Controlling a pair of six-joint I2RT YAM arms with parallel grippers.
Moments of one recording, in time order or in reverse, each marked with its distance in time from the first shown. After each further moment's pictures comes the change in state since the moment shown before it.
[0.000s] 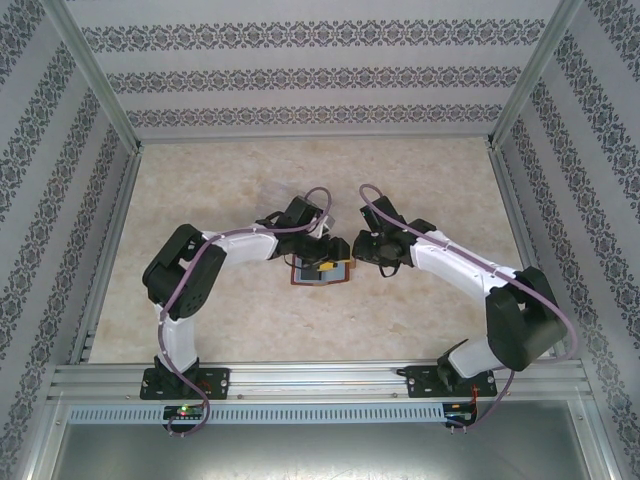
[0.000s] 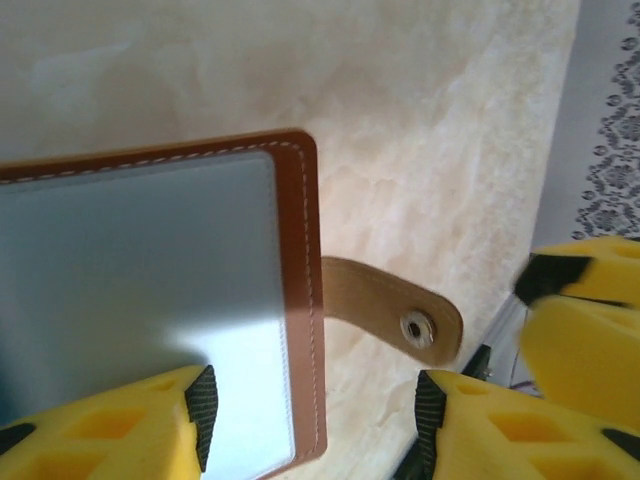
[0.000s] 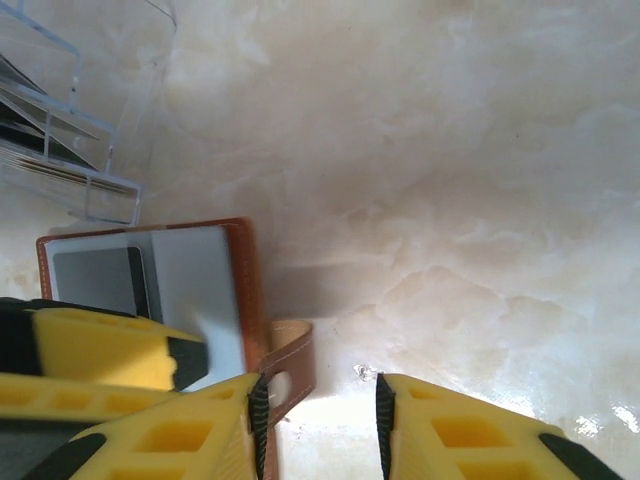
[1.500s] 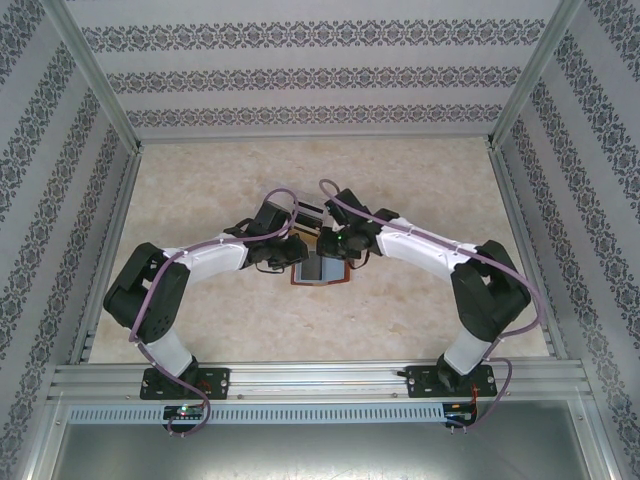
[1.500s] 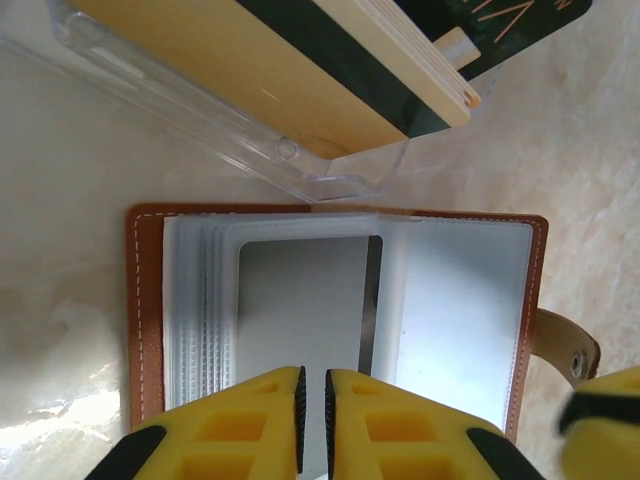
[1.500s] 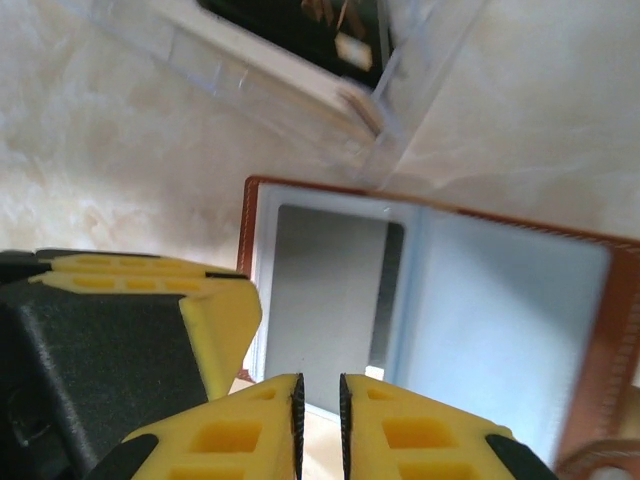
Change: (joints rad) left arm 0.092 -0.251 -0.218 -0.067 -0.337 0.032; right arm 0.129 0.239 0.204 0.065 -0.185 -0.032
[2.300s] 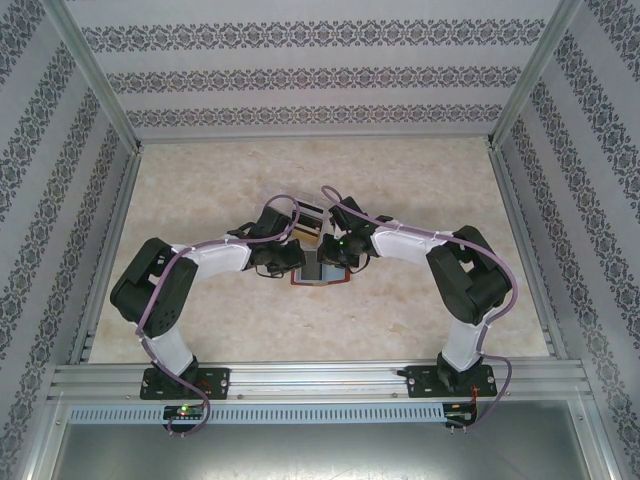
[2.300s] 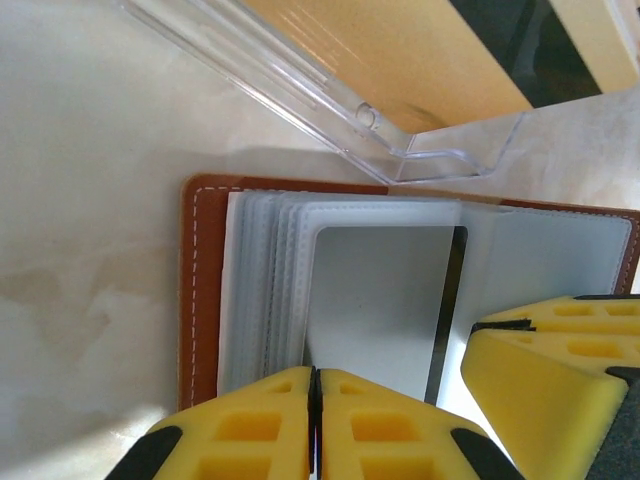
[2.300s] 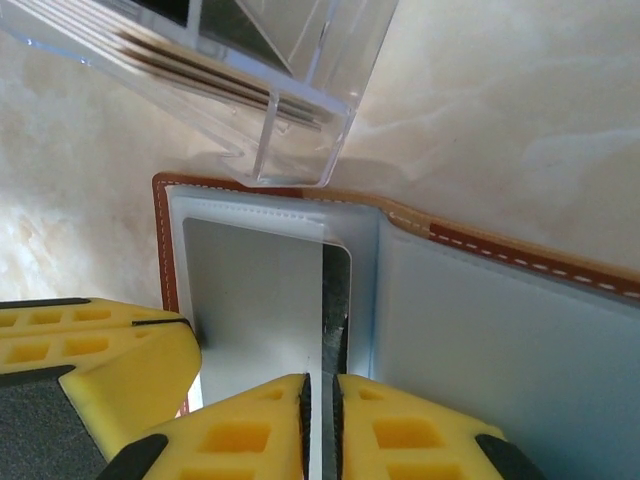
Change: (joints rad) left arm 0.000 0.050 -0.017 0.000 -0.007 -0.014; right arm -0.063 0.120 -0.077 0.158 -0.147 0.049
